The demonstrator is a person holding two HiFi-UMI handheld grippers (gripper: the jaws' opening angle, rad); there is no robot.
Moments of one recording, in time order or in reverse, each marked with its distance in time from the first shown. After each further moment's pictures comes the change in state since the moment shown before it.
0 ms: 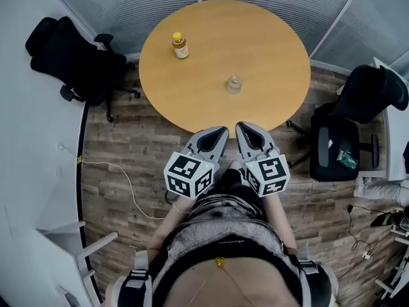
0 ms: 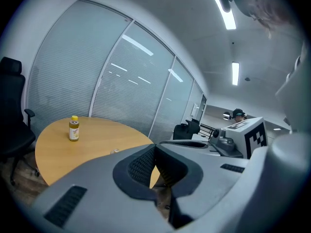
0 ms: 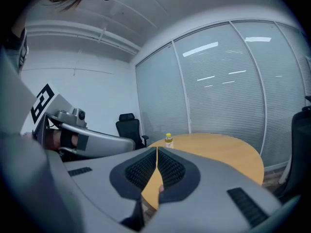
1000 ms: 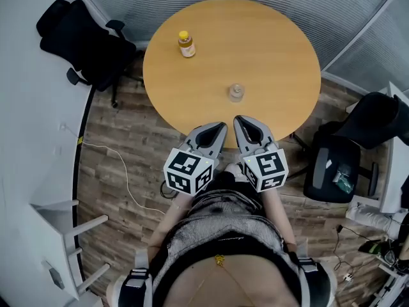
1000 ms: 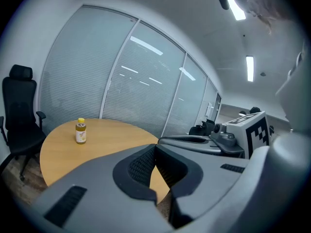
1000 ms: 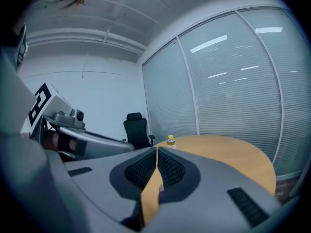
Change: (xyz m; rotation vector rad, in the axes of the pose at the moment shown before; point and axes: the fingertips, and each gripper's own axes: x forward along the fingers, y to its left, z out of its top) left arm 0.063 0.025 0.021 -0.027 -0.010 0.167; right arm 0.046 -0.057 0.020 -0.042 0.015 0.147
